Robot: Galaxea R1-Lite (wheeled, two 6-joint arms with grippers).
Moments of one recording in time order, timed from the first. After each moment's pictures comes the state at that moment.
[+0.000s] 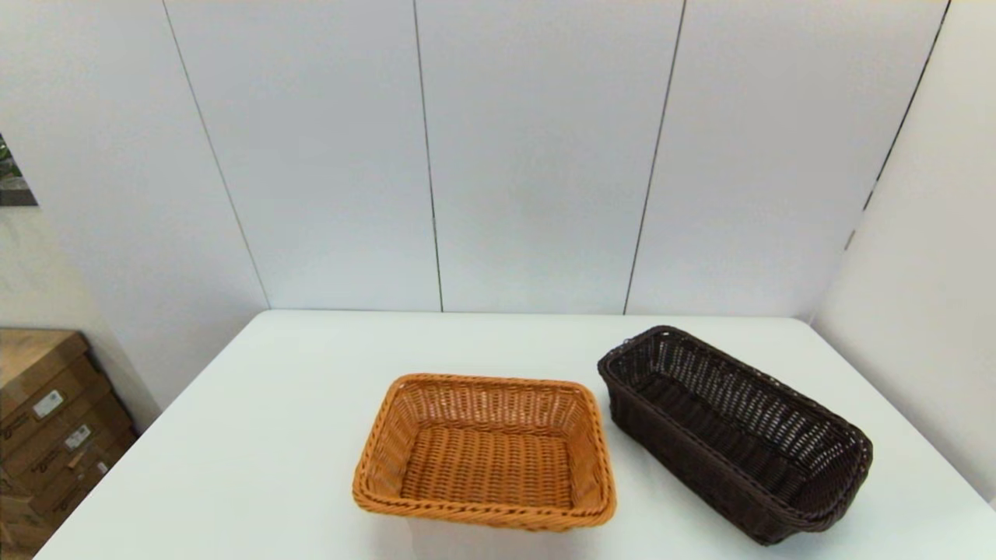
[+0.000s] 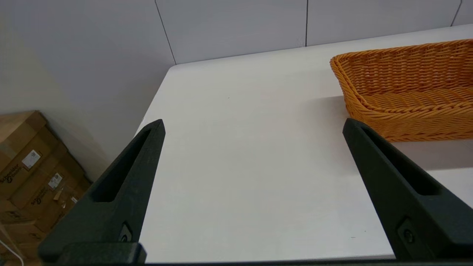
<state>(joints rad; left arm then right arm) 0.00 0.00 -0.02 0.05 -0.02 0.11 0.00 0.00 -0.02 0.06 0.01 -0.01</state>
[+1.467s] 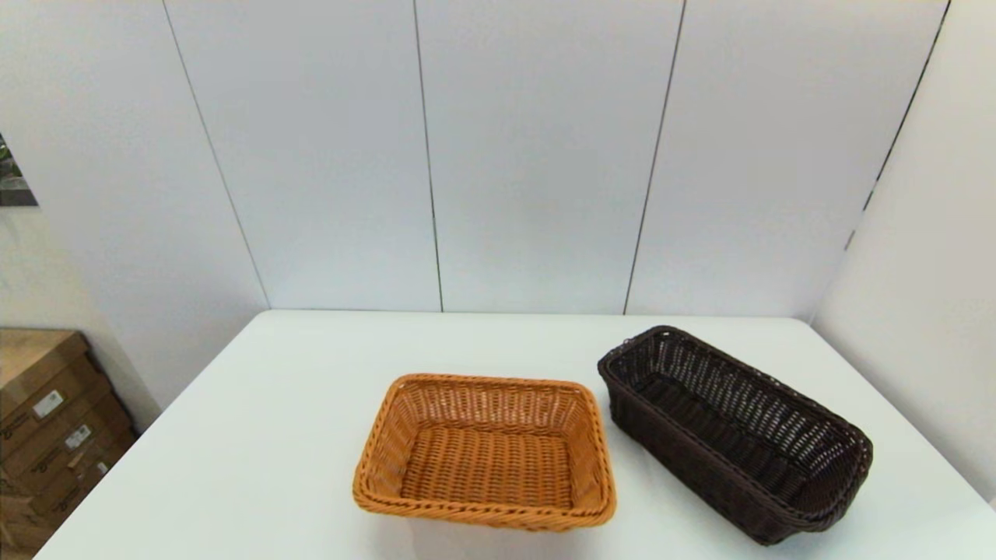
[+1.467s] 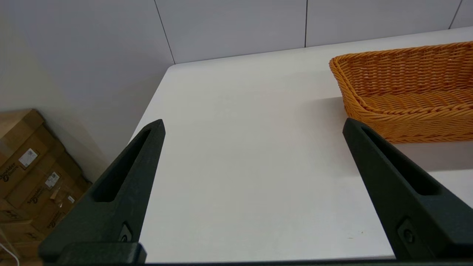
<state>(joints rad) 0.00 0.00 -0.01 0.04 -0.02 0.10 0.00 0.00 -0.02 0.05 0.00 0.00</state>
